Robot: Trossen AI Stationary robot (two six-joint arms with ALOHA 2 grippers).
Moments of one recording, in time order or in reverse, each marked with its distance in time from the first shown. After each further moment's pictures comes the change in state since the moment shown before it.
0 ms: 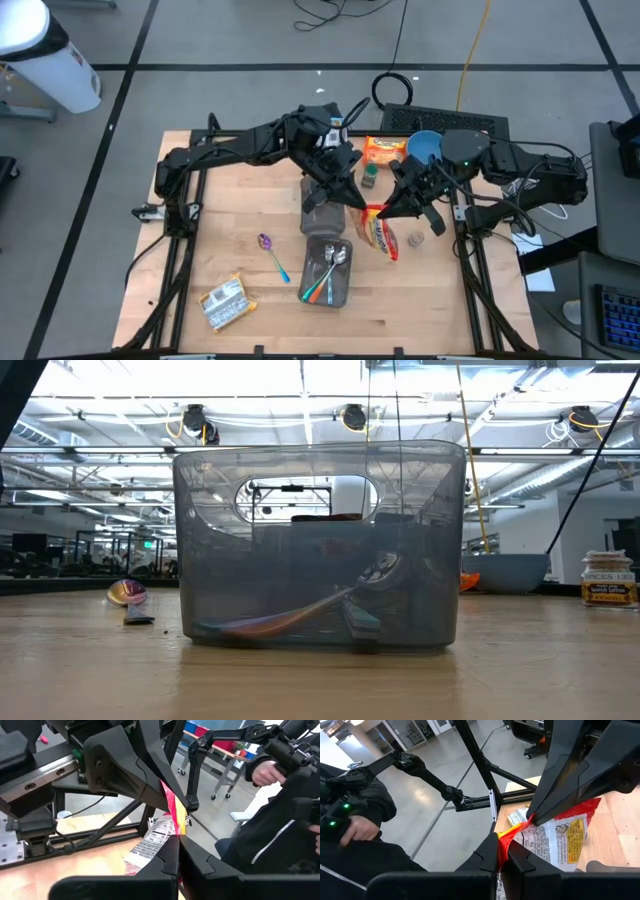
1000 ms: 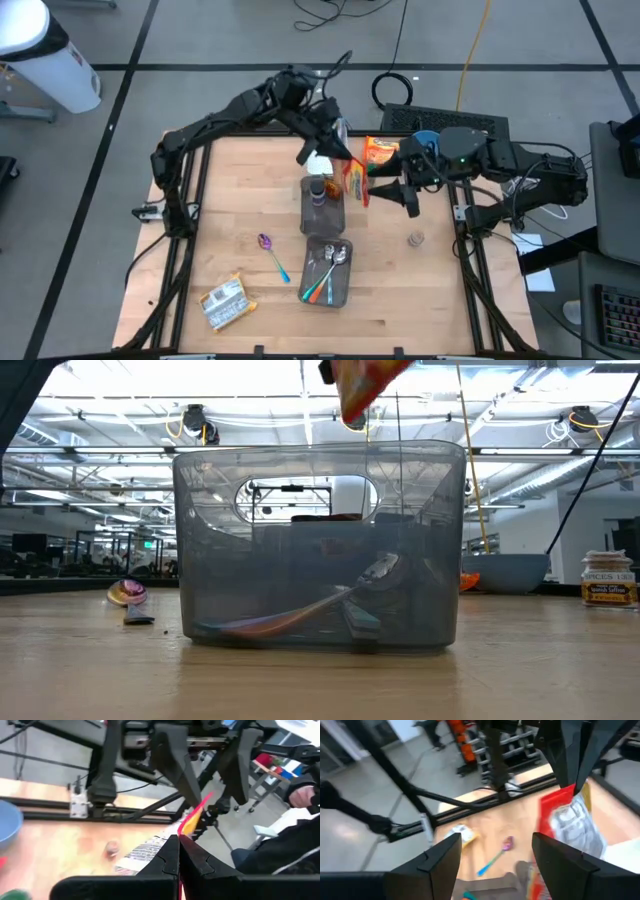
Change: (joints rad) left arm 0.267 -0.020 -0.001 -0.177 0.081 0.003; right arm -0.027 -0.001 0.000 -0.048 0.366 0.034
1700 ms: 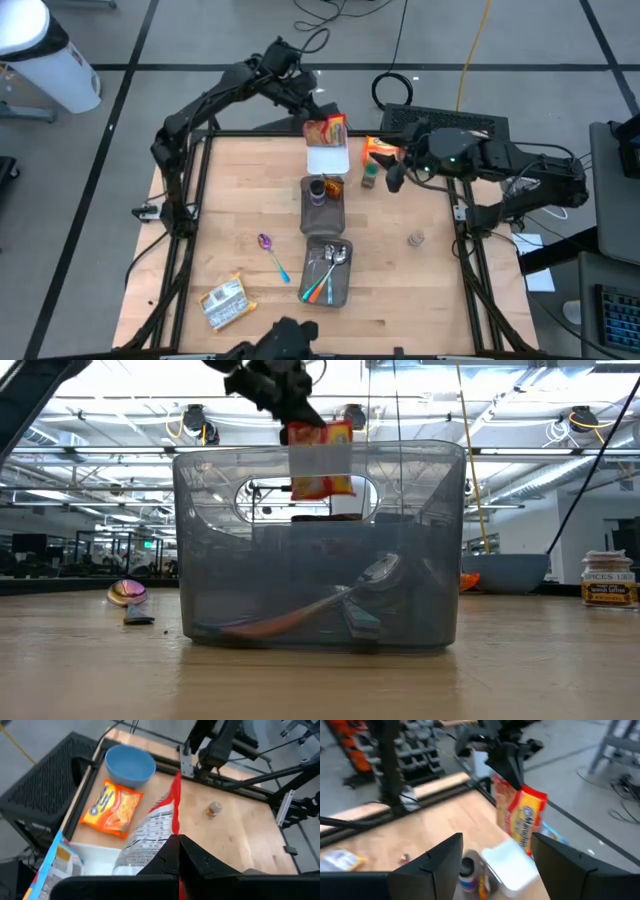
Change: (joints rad) left arm 0.292 0.060 0.000 -0.266 -0.193 0.278; right arm -0.051 -0.009 -0.055 -0.043 0.489 -0.131
